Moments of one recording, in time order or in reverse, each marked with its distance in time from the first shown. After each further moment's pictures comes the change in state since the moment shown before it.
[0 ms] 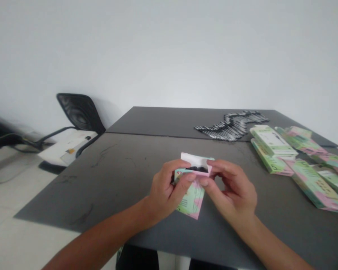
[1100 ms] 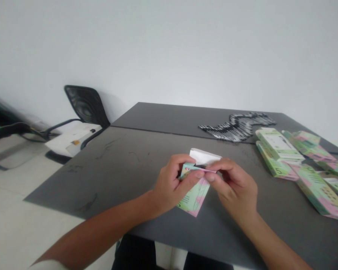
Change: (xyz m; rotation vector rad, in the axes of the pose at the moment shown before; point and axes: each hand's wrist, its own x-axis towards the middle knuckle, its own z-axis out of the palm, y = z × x) left_hand -0.007 -0.008 0.007 -0.082 -0.047 -0.163; right_hand 0.011 0.010 -0.007 0.045 -0.130 0.052
